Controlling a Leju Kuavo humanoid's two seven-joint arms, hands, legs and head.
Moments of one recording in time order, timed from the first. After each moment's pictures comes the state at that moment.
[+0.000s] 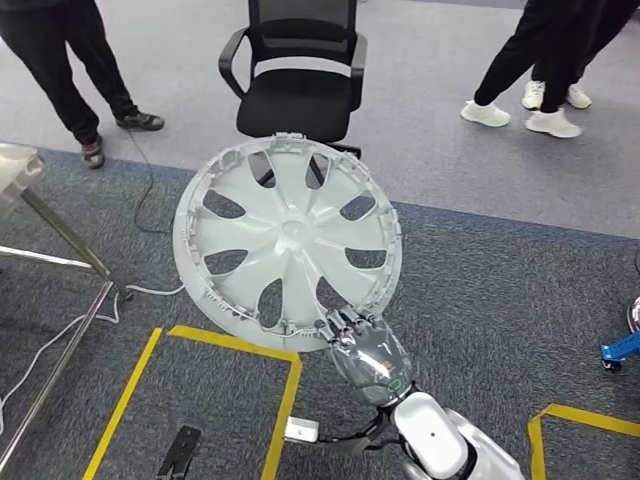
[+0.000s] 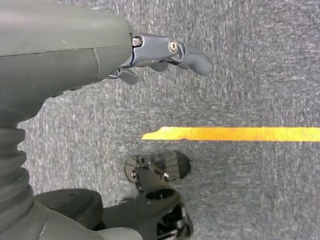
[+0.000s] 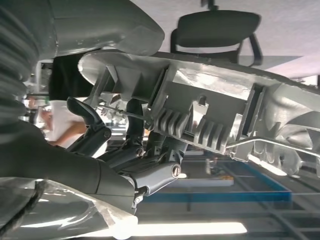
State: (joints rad) left arm -0.10 -0.11 0.17 -0.22 -0.48 0.27 -0.41; right arm -0.28 -0.08 0.91 -1.54 1.43 -0.35 0.11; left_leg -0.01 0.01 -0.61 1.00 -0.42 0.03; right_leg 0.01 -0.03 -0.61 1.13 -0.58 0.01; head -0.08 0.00
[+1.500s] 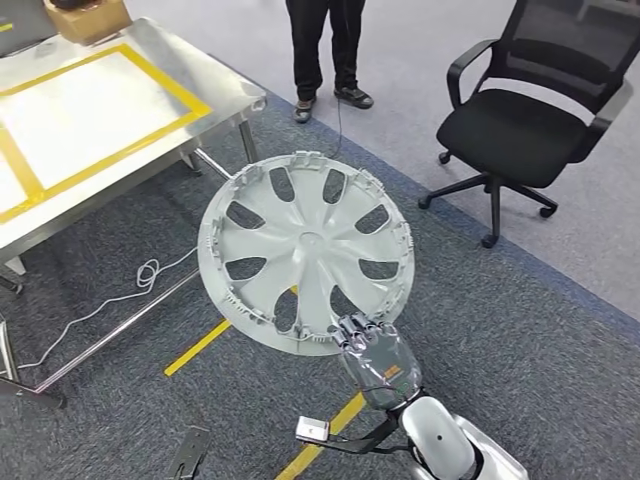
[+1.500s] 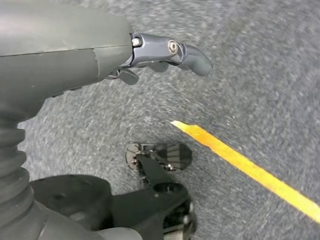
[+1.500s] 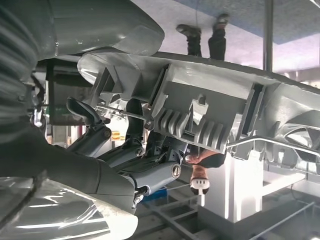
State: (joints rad) left arm -0.10 -0.13 0.18 -0.22 -0.48 0.29 -0.41; right arm -0.27 -0.10 0.91 -1.51 1.41 -0.35 0.12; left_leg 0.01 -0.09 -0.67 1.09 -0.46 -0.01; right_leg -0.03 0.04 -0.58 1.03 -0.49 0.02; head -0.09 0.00
